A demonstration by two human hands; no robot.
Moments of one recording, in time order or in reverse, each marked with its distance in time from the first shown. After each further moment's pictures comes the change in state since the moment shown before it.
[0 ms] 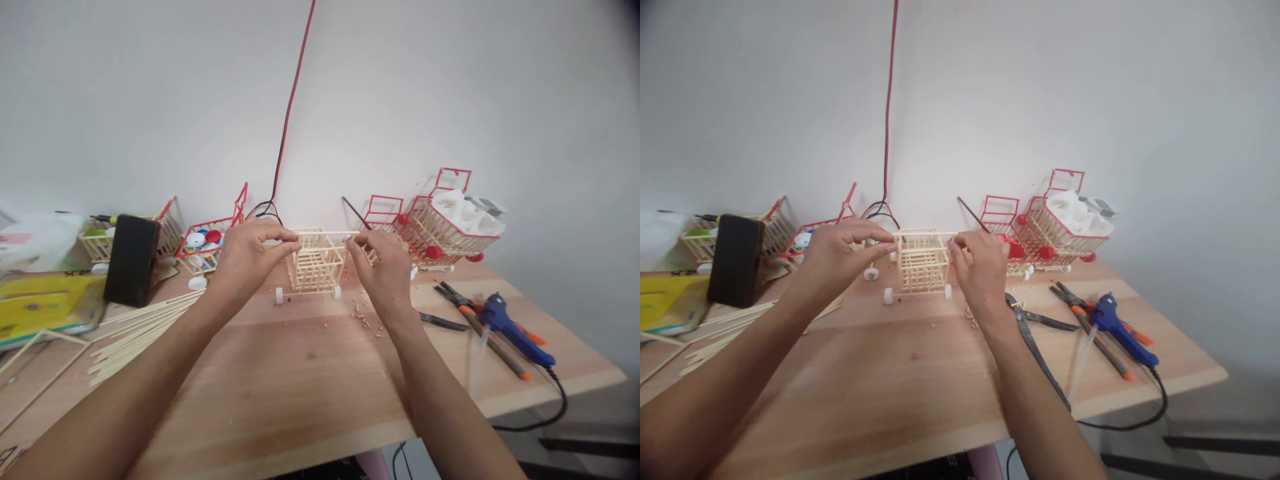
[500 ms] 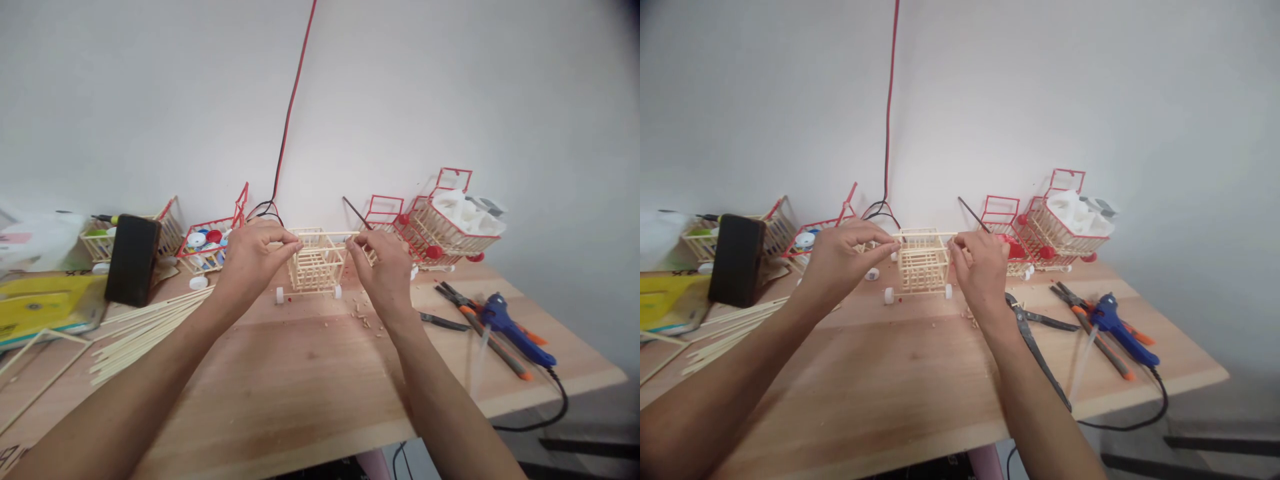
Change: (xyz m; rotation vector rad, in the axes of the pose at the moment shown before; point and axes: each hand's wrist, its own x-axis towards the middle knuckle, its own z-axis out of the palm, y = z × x) left_hand -0.002 0.001 0.004 0.014 0.012 0.054; right_hand -0.001 0.001 0.002 -0.017 0.012 -0.011
